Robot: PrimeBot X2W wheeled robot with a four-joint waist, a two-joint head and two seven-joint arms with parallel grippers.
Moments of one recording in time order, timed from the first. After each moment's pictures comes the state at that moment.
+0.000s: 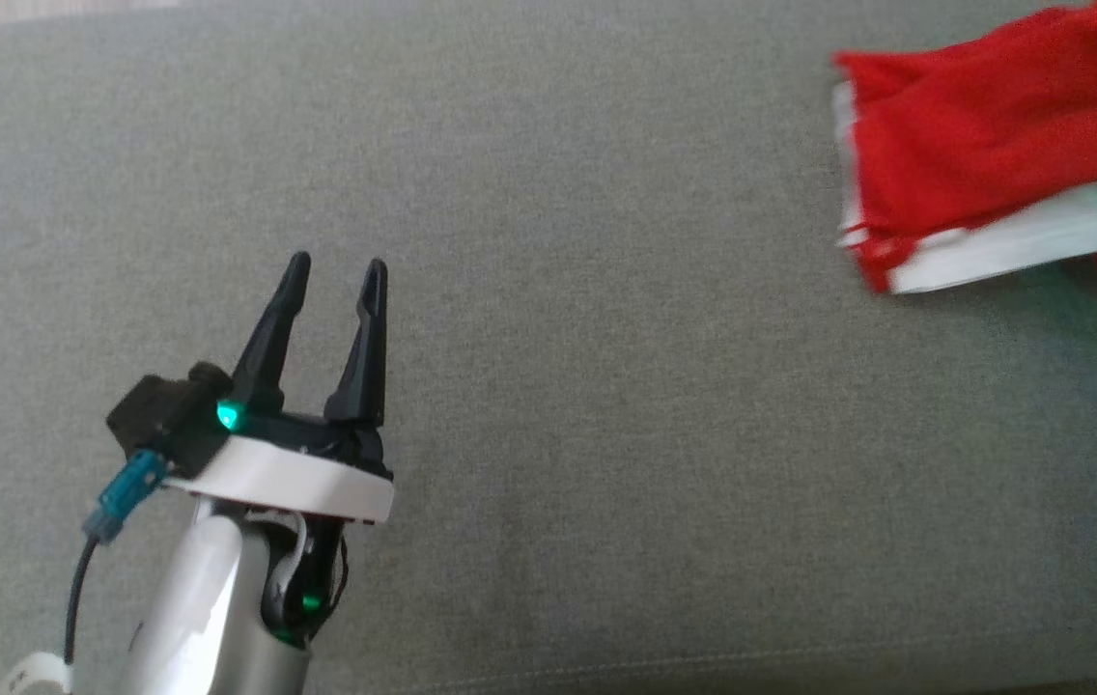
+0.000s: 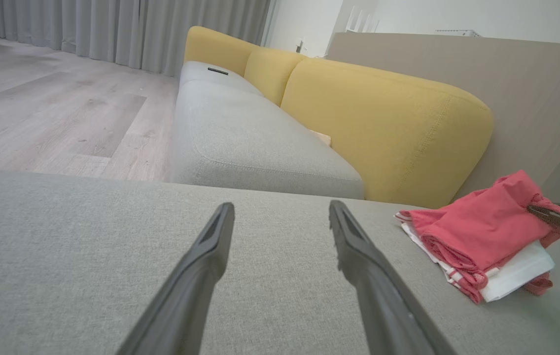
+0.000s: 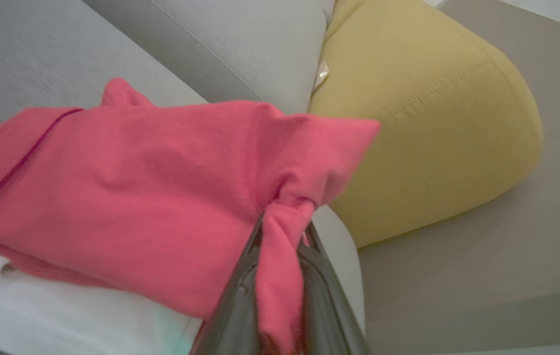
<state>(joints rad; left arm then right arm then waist) -0.20 0.04 -0.21 0.13 -0.32 -0.12 -0.26 -0.84 -0.54 0.36 0.91 -0.15 0.13 -0.12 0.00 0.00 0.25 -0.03</state>
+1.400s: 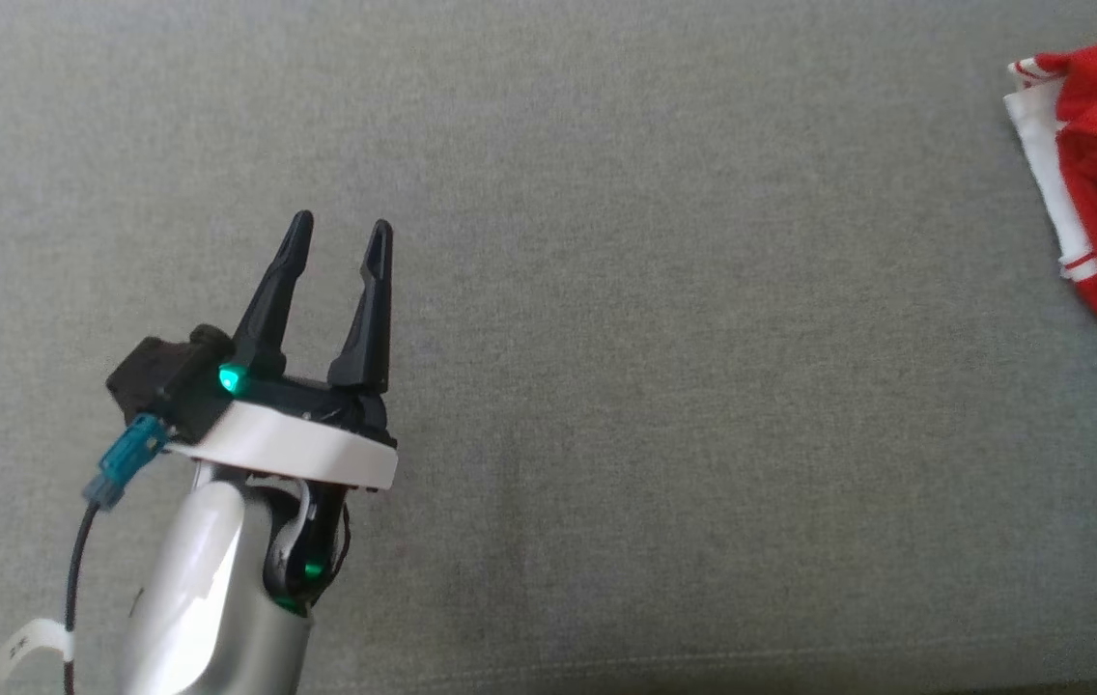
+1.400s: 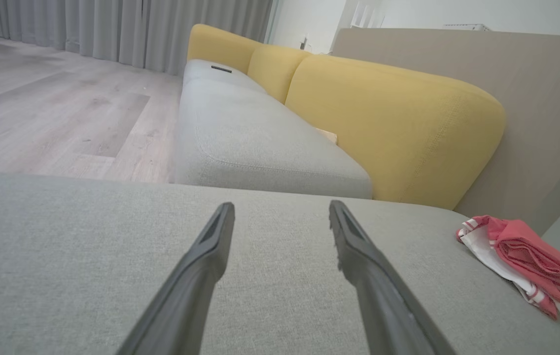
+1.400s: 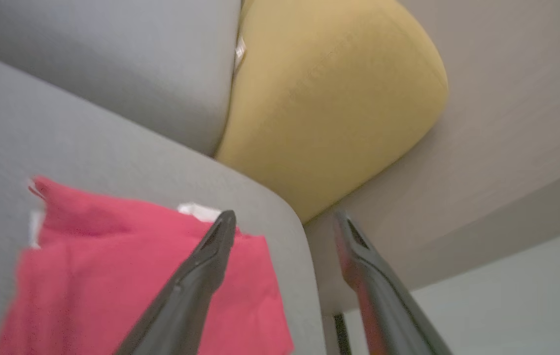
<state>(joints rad) -0.27 0.04 -0.22 0.15 -0.31 -0.12 -0.26 -0.72 -0.61 0.00 0.62 -0.16 0.13 0.12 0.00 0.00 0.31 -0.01</state>
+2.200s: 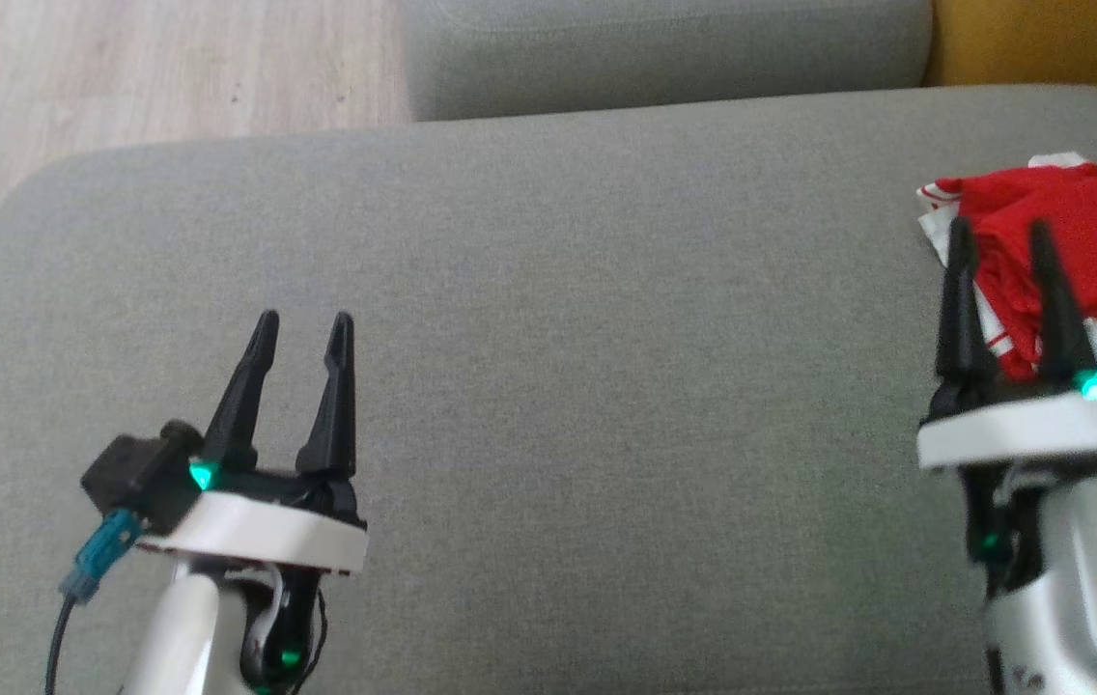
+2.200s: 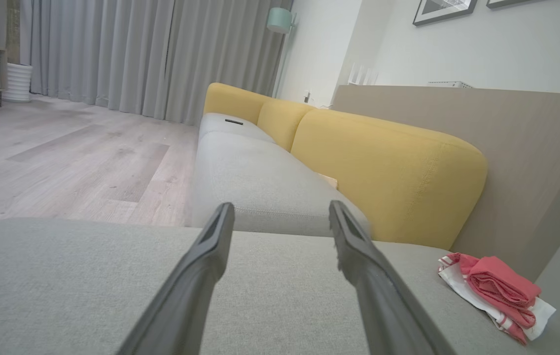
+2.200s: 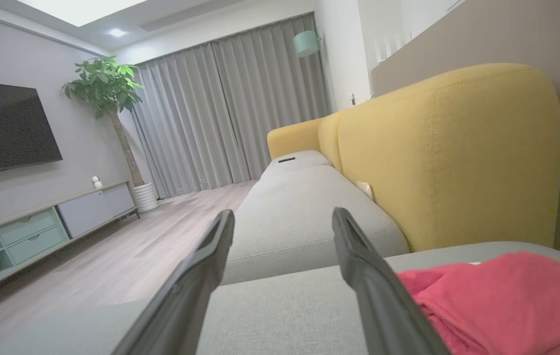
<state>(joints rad) -0.11 0.04 -0.16 0.10 -0.32 -0.12 -0.26 -0.25 -0.07 -0.05 0.18 0.27 0.13 -0.16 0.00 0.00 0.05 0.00</state>
